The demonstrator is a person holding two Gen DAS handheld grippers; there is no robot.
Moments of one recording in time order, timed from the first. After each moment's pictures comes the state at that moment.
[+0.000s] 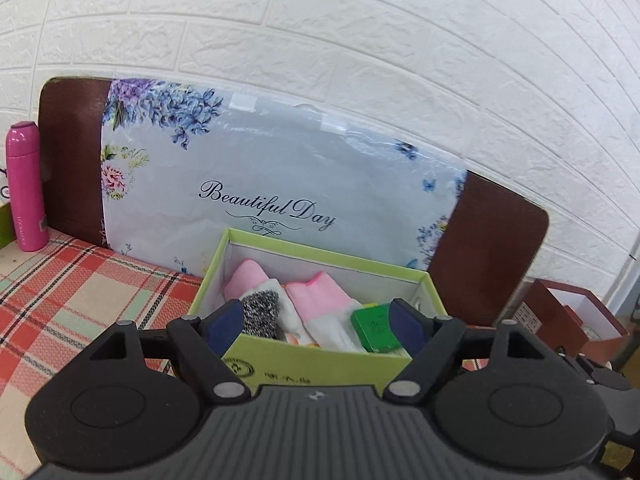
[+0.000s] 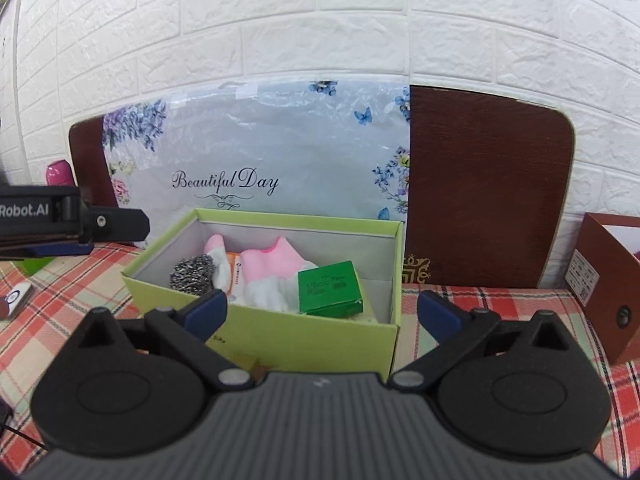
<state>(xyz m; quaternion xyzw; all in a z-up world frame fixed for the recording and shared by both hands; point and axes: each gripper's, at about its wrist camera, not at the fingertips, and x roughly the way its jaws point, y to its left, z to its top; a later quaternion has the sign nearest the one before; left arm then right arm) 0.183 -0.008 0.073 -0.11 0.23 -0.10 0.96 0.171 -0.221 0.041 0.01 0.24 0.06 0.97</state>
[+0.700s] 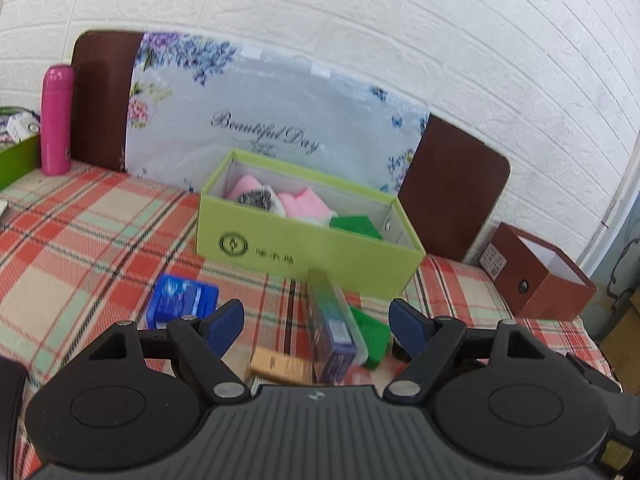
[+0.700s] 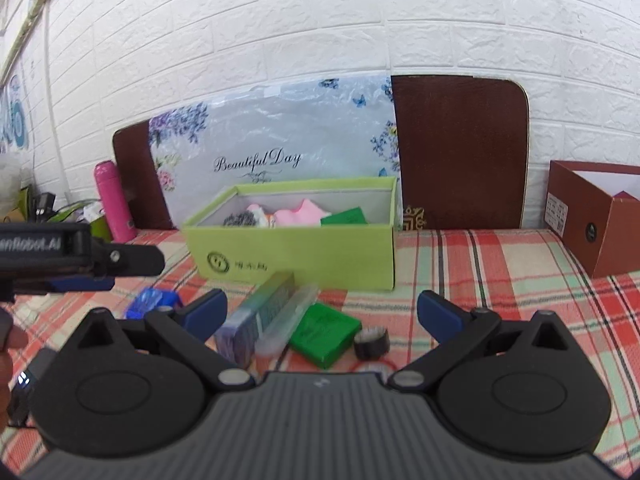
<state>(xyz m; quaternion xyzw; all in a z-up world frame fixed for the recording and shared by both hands) 0.078 -0.008 0.030 -0.13 0.27 -0.12 0.95 0.043 -0.238 0.003 0.04 0.23 0.09 0.97</state>
